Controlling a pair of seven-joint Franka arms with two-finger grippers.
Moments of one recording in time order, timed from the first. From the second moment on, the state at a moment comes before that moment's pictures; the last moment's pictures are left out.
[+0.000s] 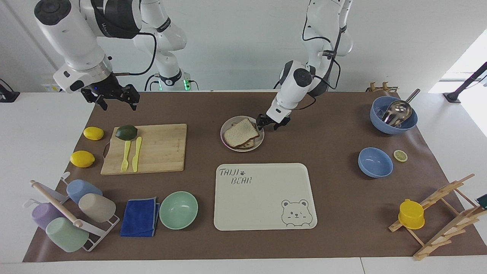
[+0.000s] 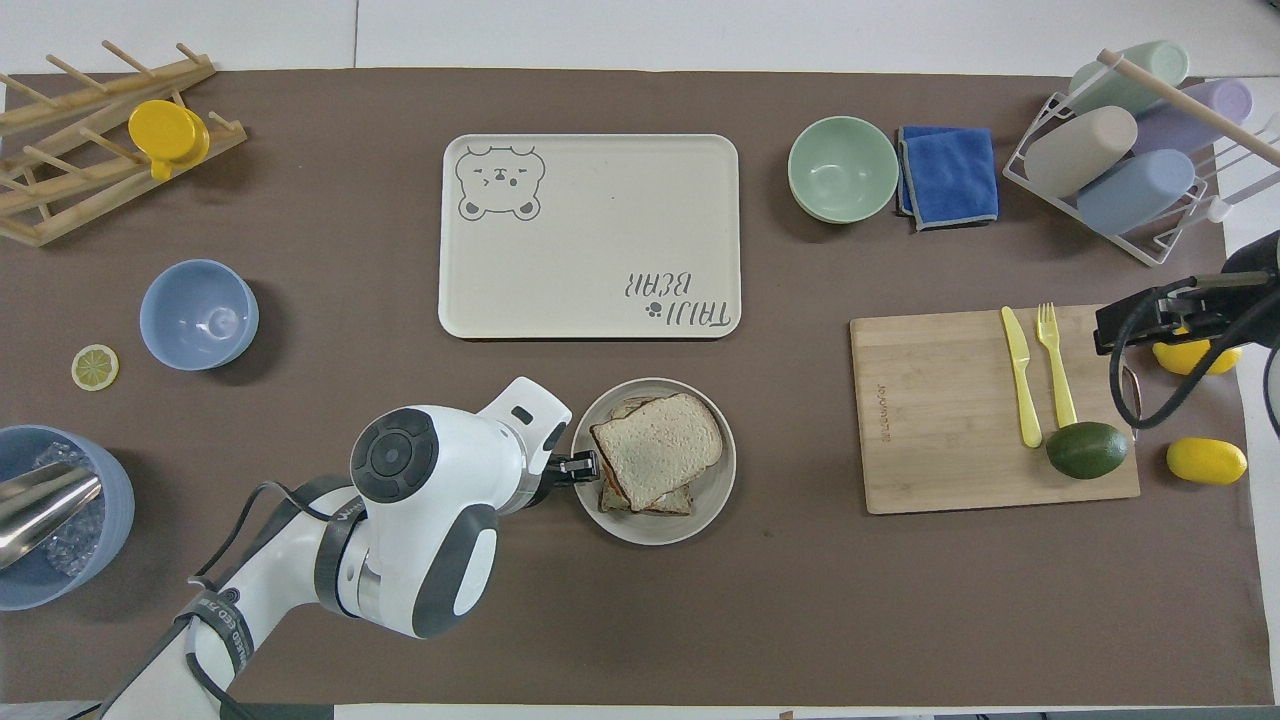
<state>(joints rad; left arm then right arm) -0.60 0.06 -0.08 -2.36 -0.42 2.46 -0.42 0.03 -0.02 -0.05 -1.67 -0.04 1.54 -0.01</state>
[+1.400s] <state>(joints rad) -0.55 0.07 -0.06 -2.26 -0.46 2.34 -0.36 0.03 -0.02 -0.05 -1.67 -0.04 1.54 -0.01</state>
